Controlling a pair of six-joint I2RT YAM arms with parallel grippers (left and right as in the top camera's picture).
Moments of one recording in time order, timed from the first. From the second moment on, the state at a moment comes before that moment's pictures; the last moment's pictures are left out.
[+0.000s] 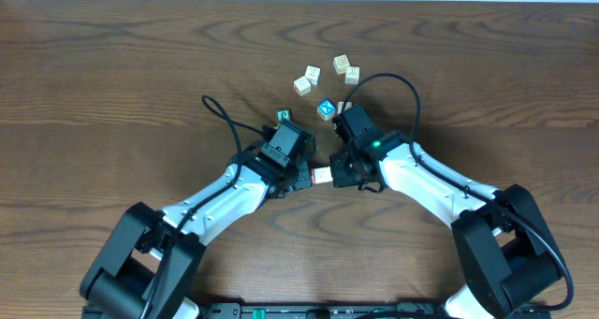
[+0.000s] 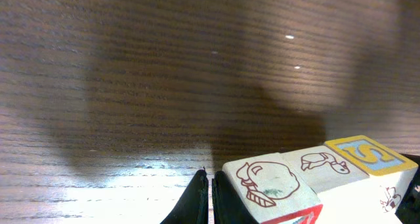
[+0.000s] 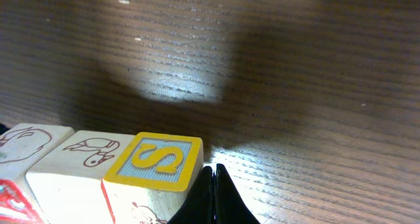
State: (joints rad) left arm -0.61 1.67 0.87 -0.34 0.09 -0.77; right arm 0.56 1.77 1.02 -0.55 -0.09 0.43
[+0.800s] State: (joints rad) left arm -0.62 1.73 0.87 -0.33 0.10 -0.77; right arm 0.56 1.81 1.01 -0.53 -0.08 0.44
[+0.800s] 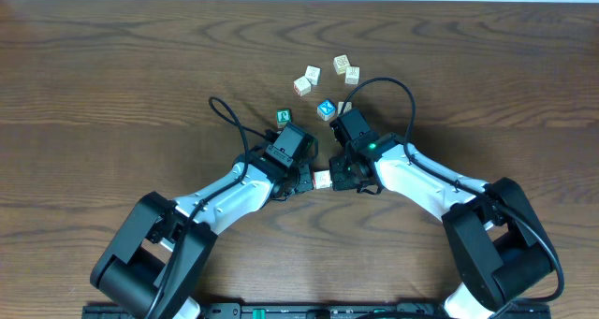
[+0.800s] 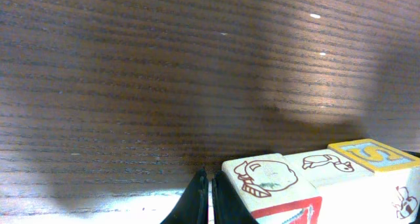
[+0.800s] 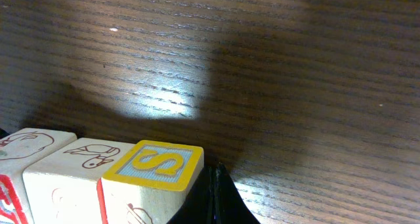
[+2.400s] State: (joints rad) left arm -0.63 1.73 0.87 -0.34 0.05 -0.53; right arm 0.58 1.81 1.01 -0.53 -0.02 0.30
